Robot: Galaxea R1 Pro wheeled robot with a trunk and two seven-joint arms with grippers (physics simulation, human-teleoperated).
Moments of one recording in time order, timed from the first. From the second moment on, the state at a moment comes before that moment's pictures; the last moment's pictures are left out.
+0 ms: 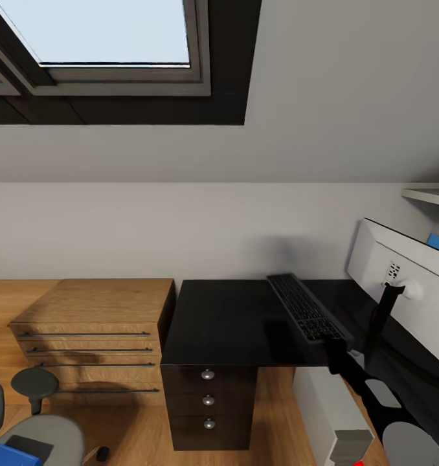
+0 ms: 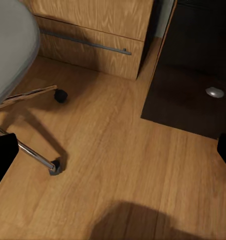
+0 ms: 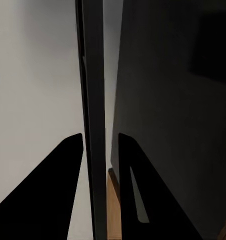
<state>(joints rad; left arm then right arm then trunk) -0.04 -0.07 0.05 -0.04 0.21 -0.95 0.06 -0.63 -0.13 -0.63 -0.43 -0.93 0.43 0.38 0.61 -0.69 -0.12</state>
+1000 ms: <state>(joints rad) -0.04 -0.07 0.05 -0.04 0.22 -0.95 0.06 -0.63 -0.12 -0.63 -0.42 -0.93 0.42 0.38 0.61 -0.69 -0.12</state>
